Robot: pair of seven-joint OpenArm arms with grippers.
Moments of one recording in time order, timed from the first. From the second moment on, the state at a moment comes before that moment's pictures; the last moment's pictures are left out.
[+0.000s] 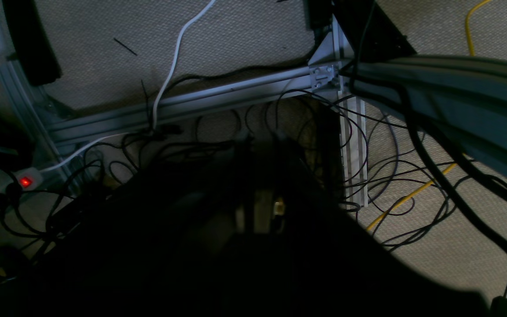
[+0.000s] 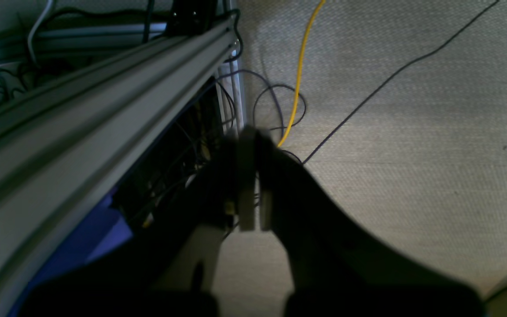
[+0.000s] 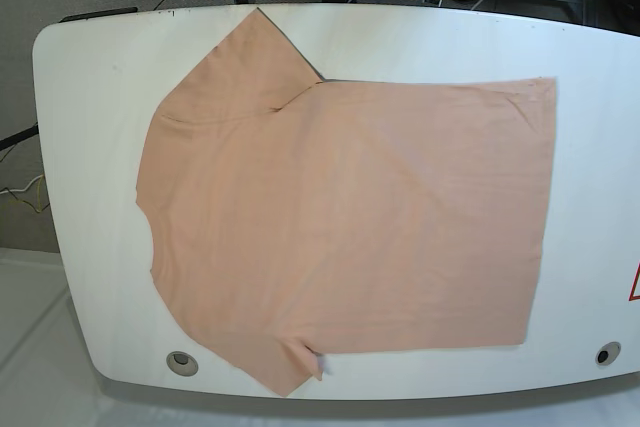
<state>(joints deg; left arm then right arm) 7.3 -3.6 8.5 10.0 2.5 1.2 -14.6 -4.6 1.5 -1.4 10.8 6.5 8.0 -2.3</state>
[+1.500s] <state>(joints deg) 13.4 -7.3 9.0 17.5 1.2 1.5 -14.3 -7.6 4.7 -1.4 11.6 6.5 7.6 -2.8</state>
